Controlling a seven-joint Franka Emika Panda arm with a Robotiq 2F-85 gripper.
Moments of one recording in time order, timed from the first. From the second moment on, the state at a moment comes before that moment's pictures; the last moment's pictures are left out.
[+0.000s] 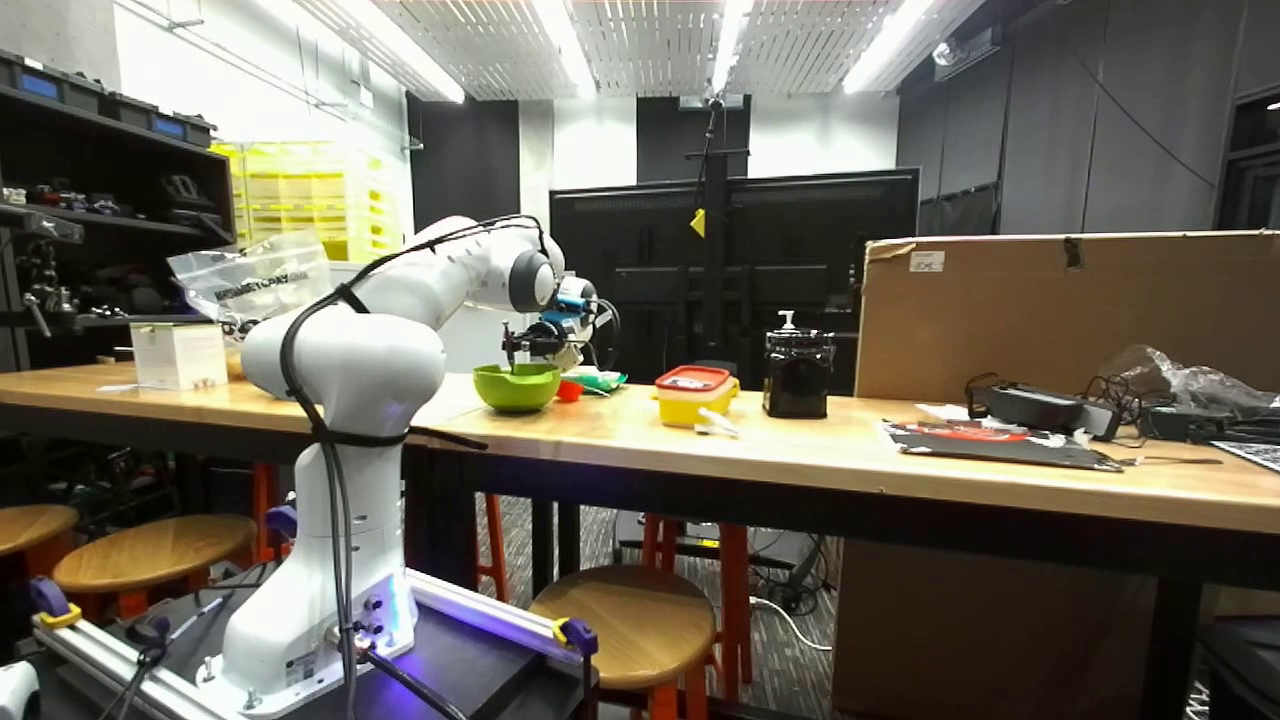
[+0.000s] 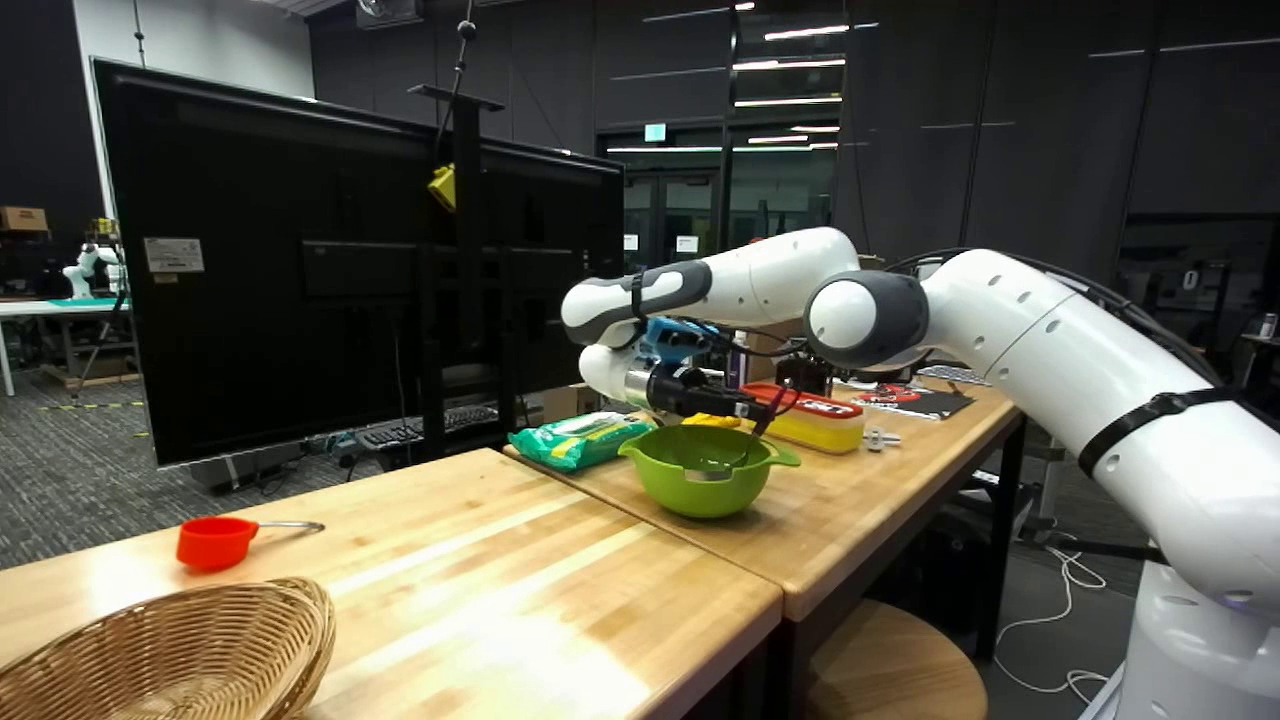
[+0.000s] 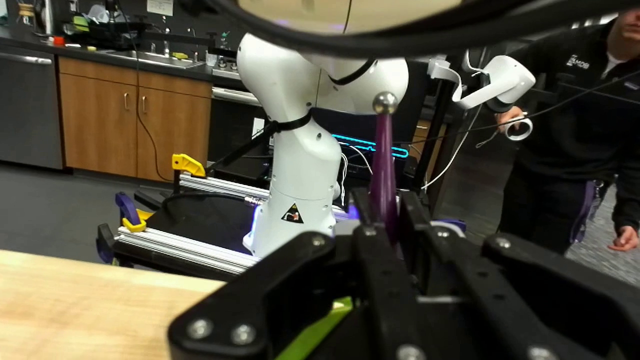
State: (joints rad) arm 0.10 0.96 0.16 -0.90 0.07 0.34 0.04
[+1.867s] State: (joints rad) arm 0.15 0.91 0.16 -0.99 0.08 0.57 -0.09
